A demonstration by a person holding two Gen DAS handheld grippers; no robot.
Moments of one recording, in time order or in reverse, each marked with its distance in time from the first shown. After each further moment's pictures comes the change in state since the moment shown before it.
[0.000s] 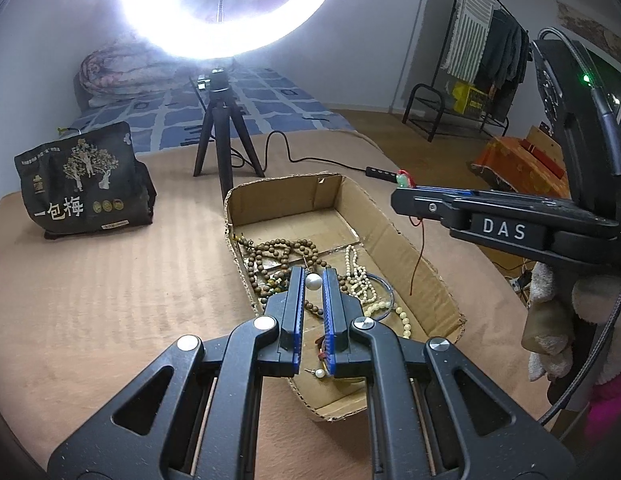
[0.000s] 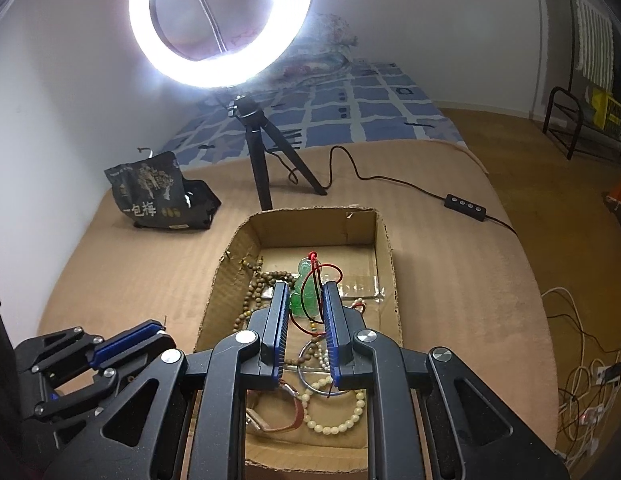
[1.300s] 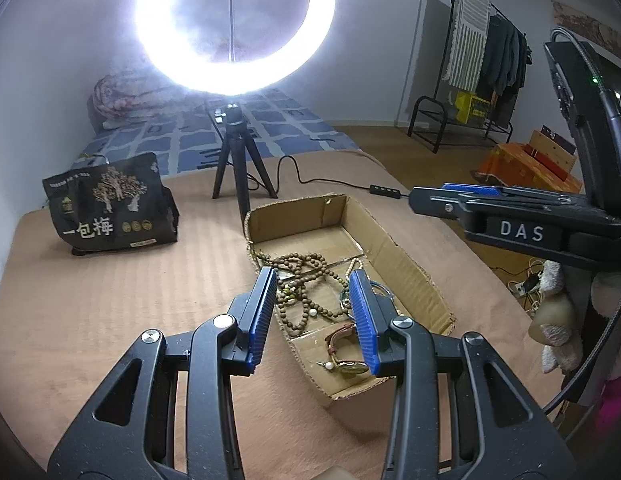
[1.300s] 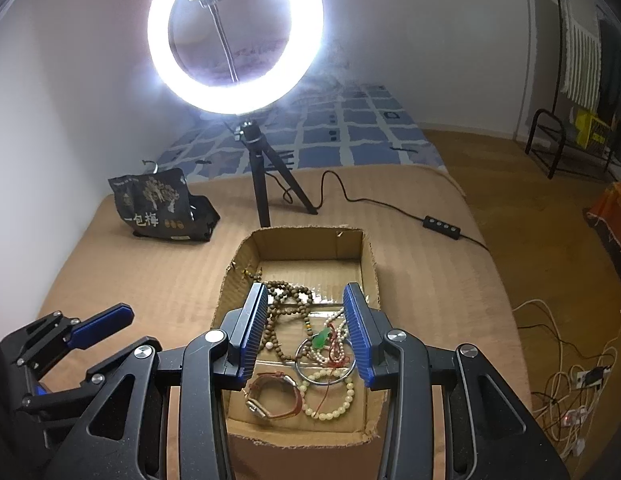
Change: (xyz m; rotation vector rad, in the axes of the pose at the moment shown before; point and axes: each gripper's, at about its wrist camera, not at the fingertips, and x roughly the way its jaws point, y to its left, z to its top) left arm -0.051 -0.003 0.004 0.029 -0.065 0.046; right arm -0.048 0.017 0.000 -0.031 -0.068 -0.071
